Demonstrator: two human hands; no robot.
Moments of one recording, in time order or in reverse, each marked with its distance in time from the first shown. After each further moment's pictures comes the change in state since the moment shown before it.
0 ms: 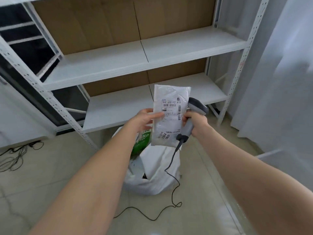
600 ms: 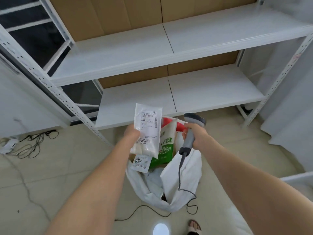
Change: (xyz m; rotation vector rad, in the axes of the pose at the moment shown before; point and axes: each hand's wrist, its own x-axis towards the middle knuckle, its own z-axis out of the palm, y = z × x) left_hand 0.131 -0.081 -0.147 0.331 0.455 -0.261; right_hand 0.132 0.074 0.118 -0.176 -0.125 0.233
